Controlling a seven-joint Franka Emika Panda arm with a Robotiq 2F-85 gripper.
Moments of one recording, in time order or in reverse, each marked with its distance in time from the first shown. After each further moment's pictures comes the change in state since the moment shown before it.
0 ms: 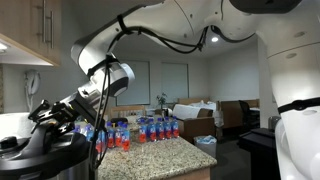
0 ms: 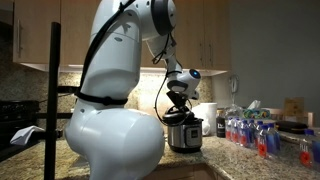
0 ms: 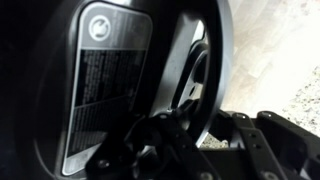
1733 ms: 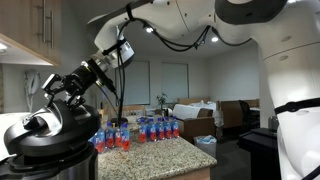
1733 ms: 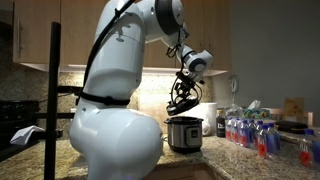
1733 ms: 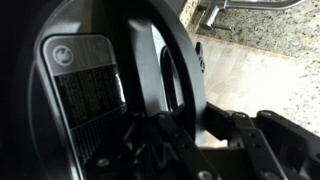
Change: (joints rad) arm -0.075 0.039 -0.107 0.324 -0.500 -0.660 0.420
